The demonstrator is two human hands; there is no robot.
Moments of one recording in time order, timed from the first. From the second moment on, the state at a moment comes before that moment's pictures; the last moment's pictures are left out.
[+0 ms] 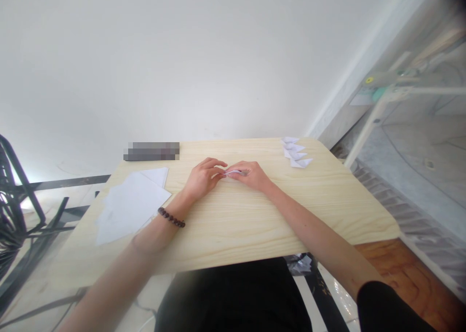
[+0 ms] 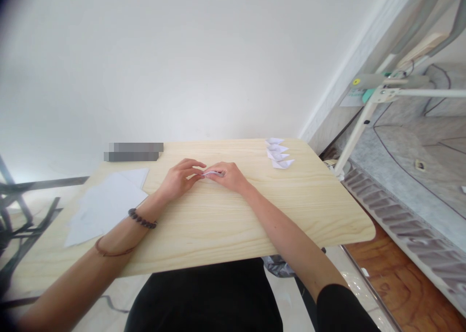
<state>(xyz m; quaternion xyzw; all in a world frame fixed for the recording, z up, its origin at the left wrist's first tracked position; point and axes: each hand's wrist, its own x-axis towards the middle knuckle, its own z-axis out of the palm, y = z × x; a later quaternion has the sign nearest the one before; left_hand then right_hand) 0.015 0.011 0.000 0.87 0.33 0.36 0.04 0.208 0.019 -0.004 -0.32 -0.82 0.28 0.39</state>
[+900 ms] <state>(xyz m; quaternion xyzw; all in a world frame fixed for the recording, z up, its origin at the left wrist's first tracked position) 0.014 0.011 -0.004 0.83 0.40 0.37 0.08 0.209 0.019 -0.003 -0.34 -0.81 0.27 0.41</state>
